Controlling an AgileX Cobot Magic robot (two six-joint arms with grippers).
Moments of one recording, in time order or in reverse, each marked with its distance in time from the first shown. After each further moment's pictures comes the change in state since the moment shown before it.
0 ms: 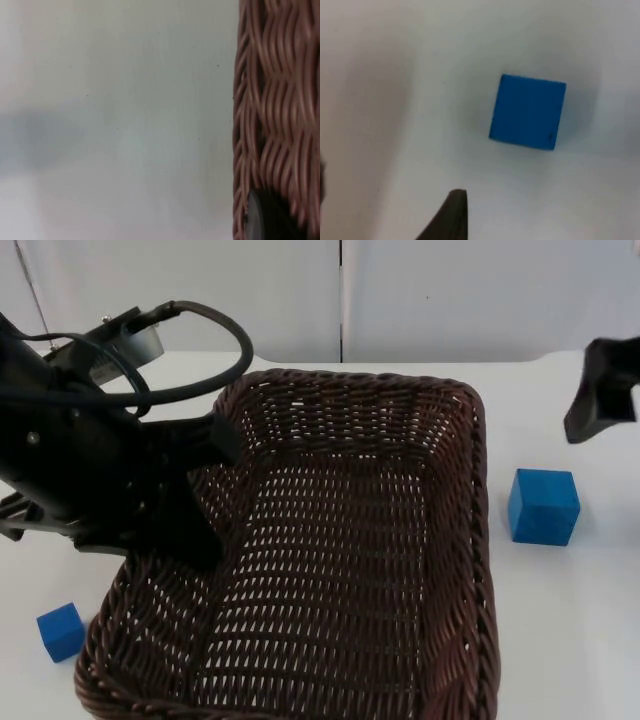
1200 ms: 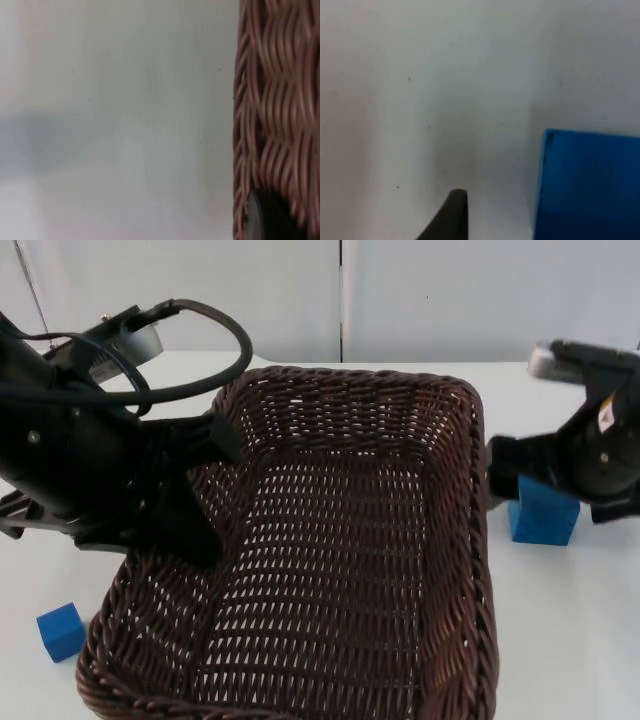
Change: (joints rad) right arm 0.022 0.433 -0.107 -0.072 -0.283 0.165; left arm 0.000 0.000 0.001 0.000 -0.009 0.000
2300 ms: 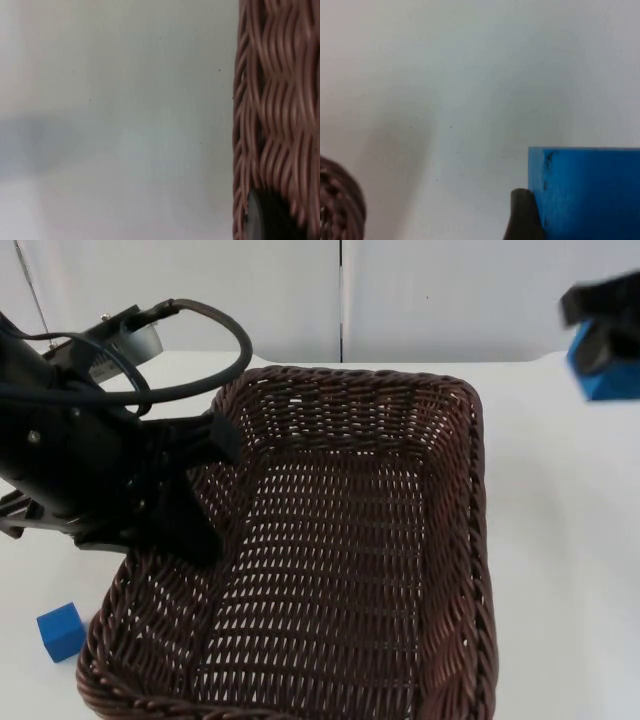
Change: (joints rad) right arm 0.000 -0.463 -0.002 0.000 0.275 -0.186; left arm 0.000 0.000 0.000 0.000 -0.002 0.002
